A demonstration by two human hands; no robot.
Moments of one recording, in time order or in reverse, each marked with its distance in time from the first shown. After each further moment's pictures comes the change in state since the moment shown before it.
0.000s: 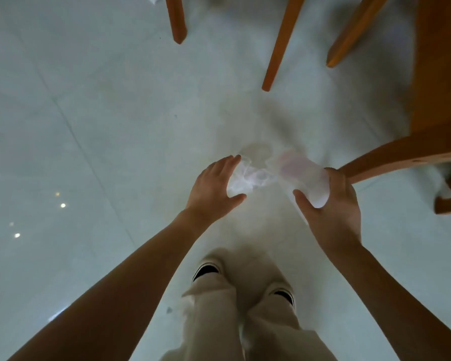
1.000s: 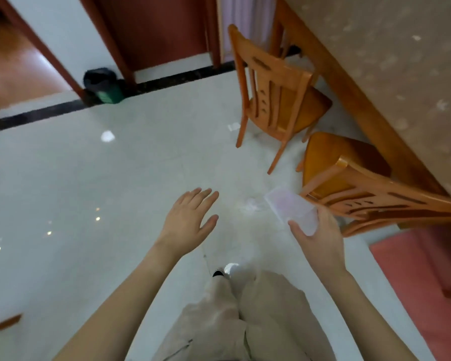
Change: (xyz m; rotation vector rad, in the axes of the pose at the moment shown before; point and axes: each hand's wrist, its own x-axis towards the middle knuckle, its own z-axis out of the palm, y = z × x) left_hand -0.499 0.355 -0.508 0.223 0.265 -0.060; right_hand -0.341 -0.285 -0.547 0.117 -0.066 -0.211
